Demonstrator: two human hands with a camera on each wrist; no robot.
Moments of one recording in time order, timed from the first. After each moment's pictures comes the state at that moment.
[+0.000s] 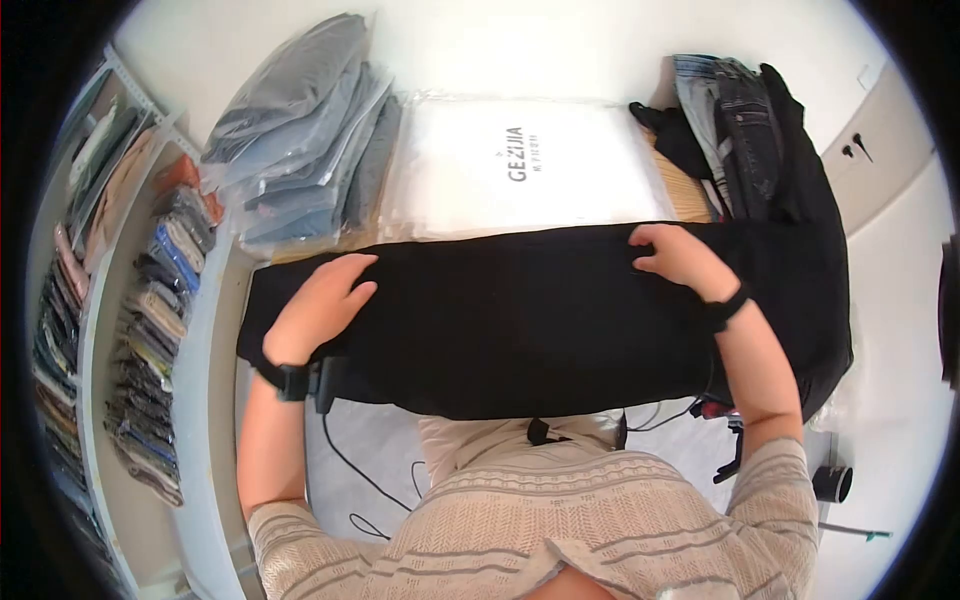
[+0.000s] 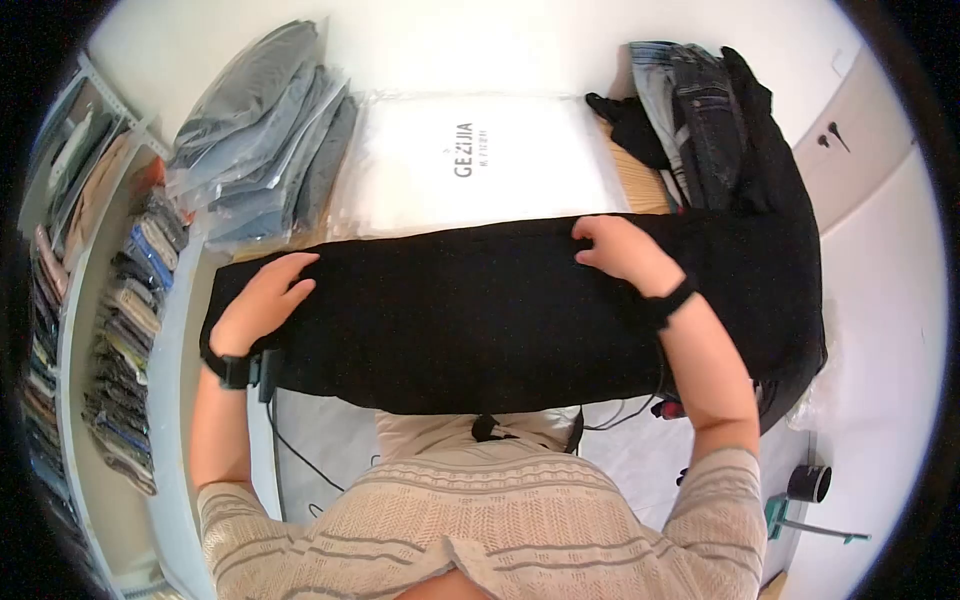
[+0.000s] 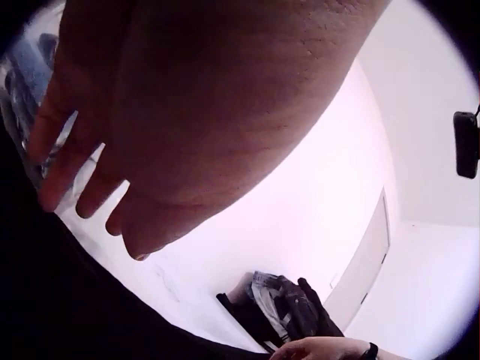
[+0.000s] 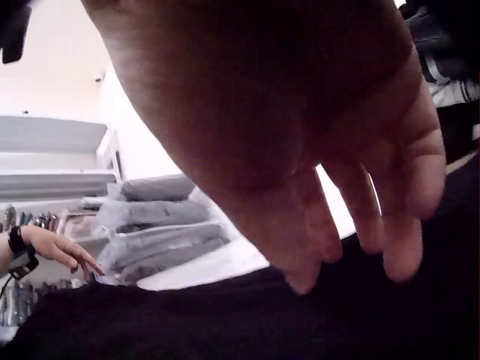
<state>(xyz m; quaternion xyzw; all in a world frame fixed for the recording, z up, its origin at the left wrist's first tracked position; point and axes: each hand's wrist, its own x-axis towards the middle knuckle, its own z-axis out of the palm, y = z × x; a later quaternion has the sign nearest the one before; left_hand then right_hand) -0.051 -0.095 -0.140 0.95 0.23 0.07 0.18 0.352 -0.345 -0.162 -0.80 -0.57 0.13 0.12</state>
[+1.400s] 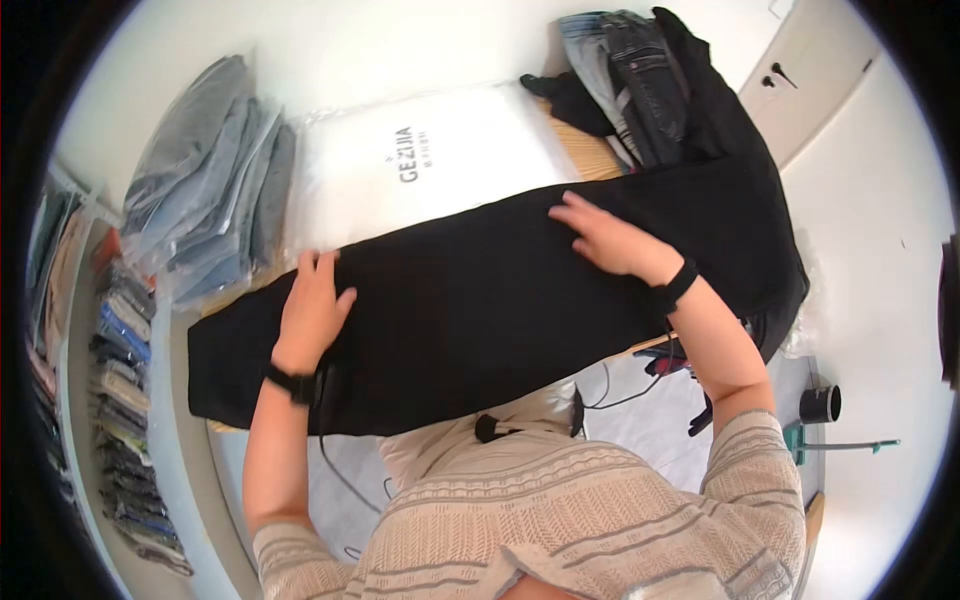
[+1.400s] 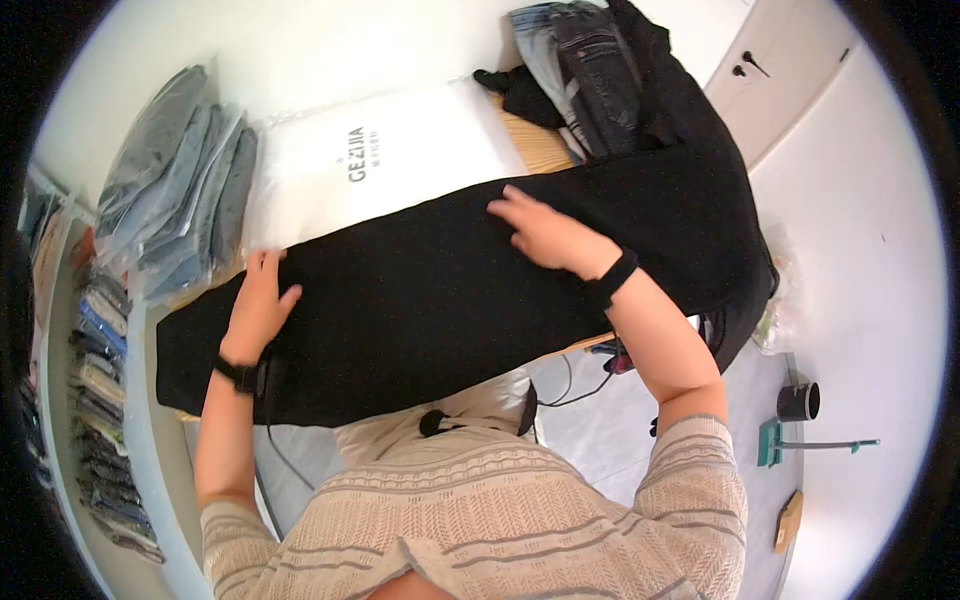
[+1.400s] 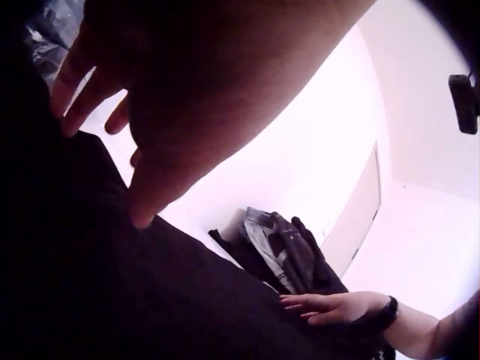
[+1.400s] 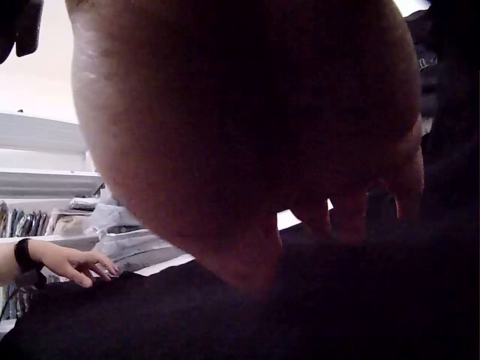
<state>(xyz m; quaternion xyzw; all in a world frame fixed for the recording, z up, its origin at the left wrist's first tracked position) 0.039 -0.129 -0.191 0.95 0.26 0.15 0.11 0.369 -0.401 -0.187 -0.78 -0.60 0.13 0.13</state>
